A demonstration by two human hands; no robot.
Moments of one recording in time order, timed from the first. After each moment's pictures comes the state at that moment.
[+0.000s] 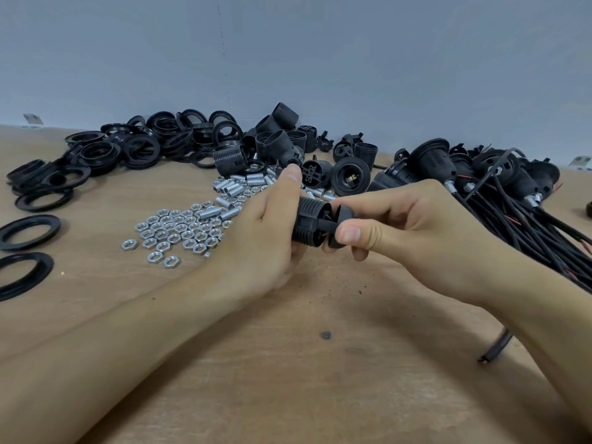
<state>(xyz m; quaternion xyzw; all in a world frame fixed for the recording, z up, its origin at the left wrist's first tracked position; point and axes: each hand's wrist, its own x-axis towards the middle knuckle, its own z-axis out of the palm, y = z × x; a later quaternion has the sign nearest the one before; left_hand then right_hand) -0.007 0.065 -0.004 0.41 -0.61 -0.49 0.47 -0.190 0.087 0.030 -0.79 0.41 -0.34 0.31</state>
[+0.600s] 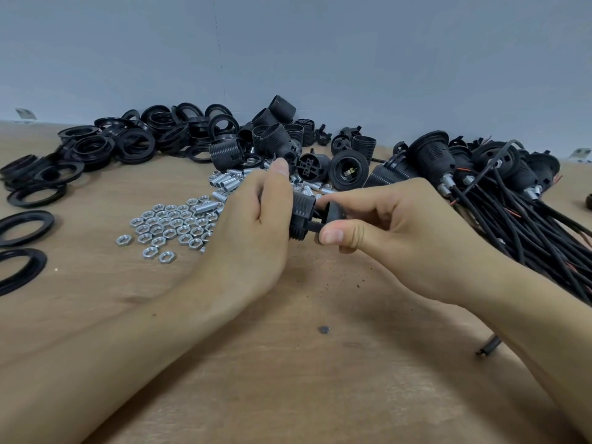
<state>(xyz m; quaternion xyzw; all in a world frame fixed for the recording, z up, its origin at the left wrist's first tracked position) -0.007 0.068 -0.007 0.48 -0.63 -0.32 0.52 -0.179 0.092 0.025 -0.79 0.42 -0.36 0.26</state>
